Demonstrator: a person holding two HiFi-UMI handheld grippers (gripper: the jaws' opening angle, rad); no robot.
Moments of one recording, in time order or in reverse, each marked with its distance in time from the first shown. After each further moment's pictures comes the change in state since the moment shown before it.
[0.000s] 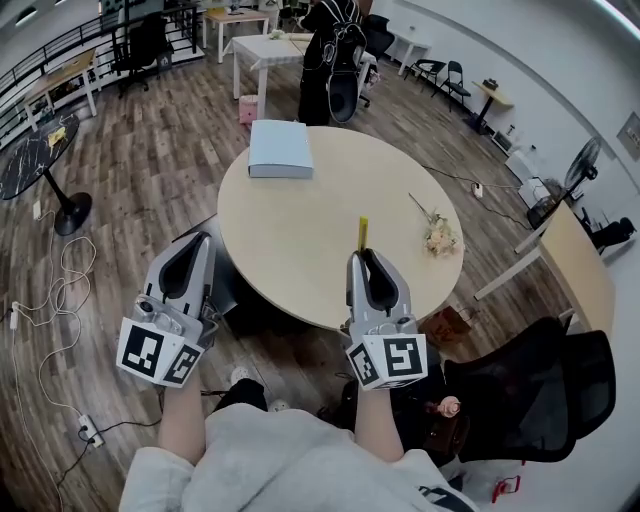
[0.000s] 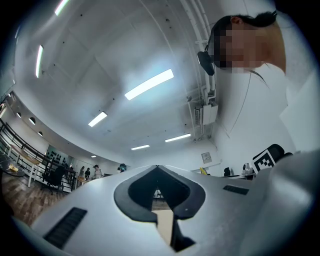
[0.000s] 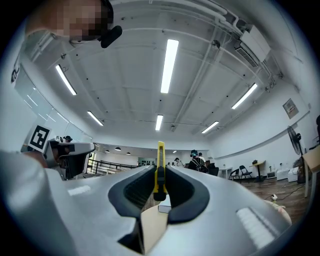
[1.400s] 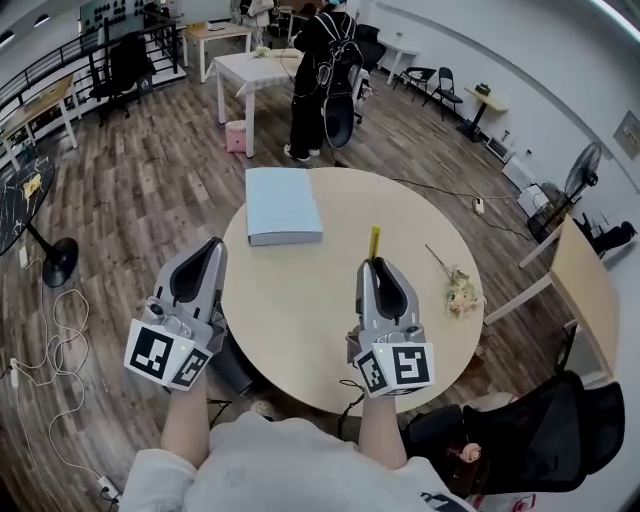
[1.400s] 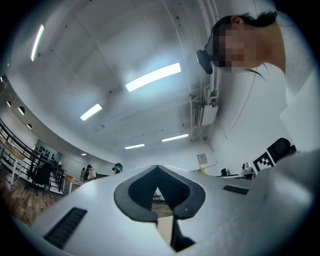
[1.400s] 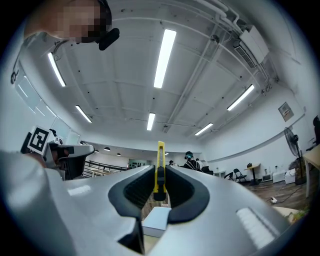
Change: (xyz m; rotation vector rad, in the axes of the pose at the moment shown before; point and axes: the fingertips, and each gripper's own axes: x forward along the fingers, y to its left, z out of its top) left arm 0.196 0.176 -0.061 -0.021 -0.013 -0.103; right arm 0.237 -0.058 -0.047 -0.018 -0.033 -0.097
